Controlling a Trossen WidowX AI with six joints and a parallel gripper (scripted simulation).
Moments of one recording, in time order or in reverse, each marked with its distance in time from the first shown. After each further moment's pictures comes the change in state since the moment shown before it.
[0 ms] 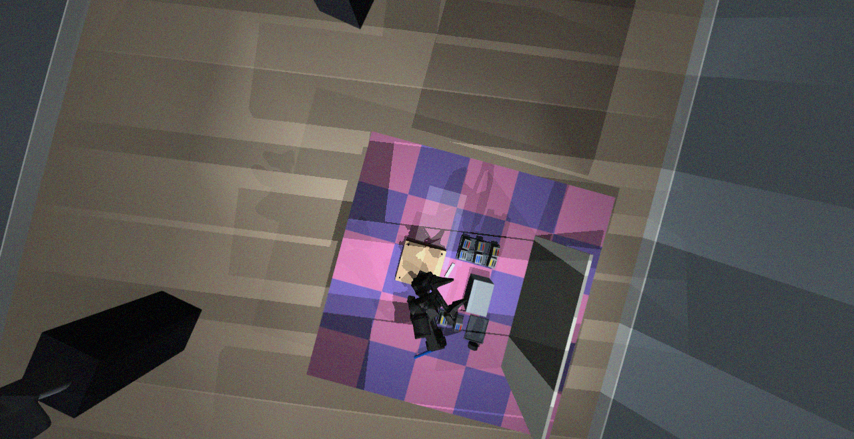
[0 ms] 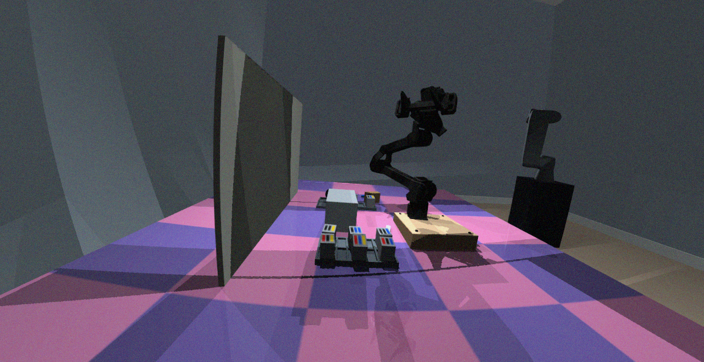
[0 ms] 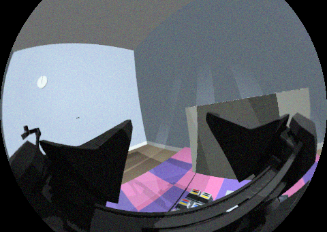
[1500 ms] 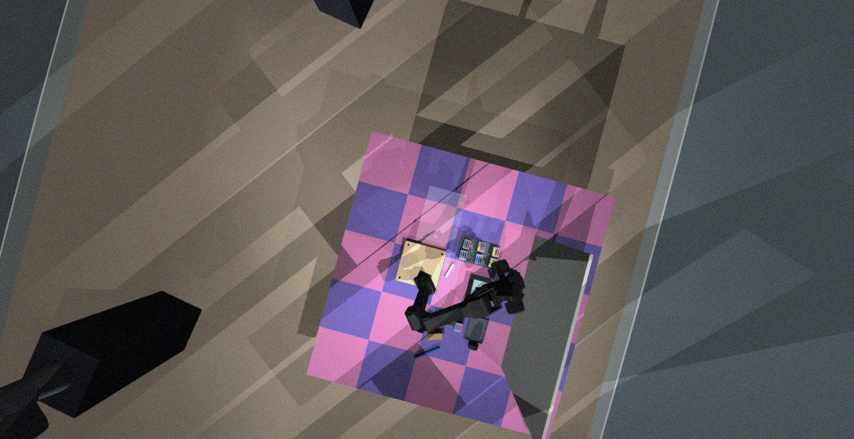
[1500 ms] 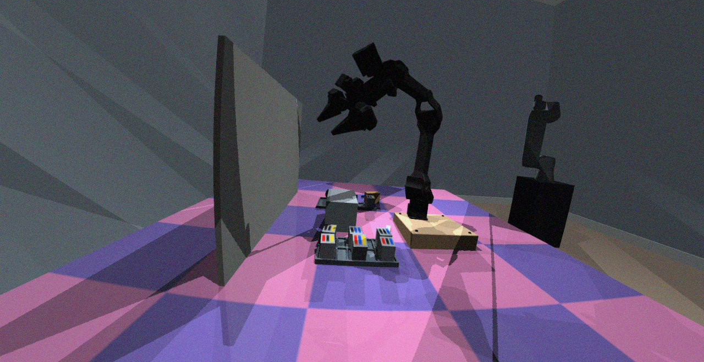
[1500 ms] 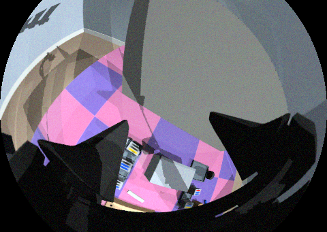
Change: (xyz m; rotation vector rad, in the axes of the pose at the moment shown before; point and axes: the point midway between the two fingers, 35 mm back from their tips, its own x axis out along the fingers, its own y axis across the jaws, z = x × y) arm 0.159 -0.140 -0.145 -0.406 1.170 -0.404
